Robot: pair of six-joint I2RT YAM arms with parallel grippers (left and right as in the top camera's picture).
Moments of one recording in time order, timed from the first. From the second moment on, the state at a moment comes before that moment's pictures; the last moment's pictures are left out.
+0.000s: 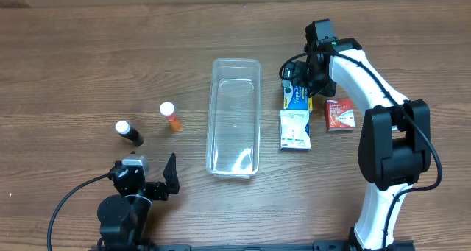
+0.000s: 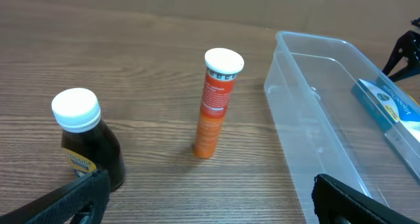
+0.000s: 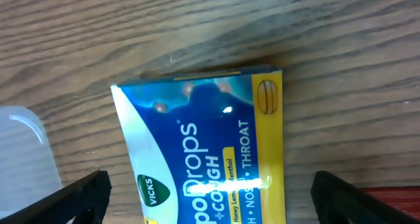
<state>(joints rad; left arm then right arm) 0.02 0.02 0.12 -0.42 0.15 -0.13 0.19 2.11 1.63 -0.86 -0.10 0.38</state>
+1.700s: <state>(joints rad) 0.02 0.02 0.12 -0.42 0.15 -0.13 0.64 2.00 1.86 -1.00 0.07 0.65</state>
